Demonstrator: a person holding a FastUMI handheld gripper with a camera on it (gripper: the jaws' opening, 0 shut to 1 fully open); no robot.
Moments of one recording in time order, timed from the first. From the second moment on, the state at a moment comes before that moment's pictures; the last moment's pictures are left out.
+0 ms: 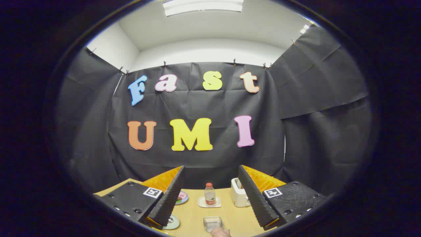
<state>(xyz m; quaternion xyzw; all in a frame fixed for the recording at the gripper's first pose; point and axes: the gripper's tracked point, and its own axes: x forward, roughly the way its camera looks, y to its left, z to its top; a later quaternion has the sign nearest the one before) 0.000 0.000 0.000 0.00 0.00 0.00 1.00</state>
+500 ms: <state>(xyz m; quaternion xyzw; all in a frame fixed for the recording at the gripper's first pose) 0.003 0.043 -0.014 0.00 0.04 0.01 1.00</state>
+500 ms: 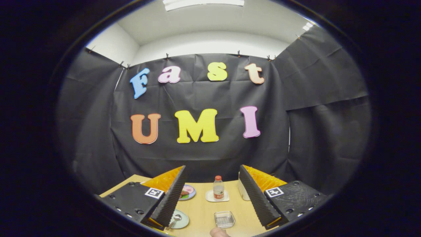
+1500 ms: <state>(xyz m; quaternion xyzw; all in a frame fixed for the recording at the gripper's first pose) 0.011 0.148 -0.259 -0.04 0.26 0.02 0.96</state>
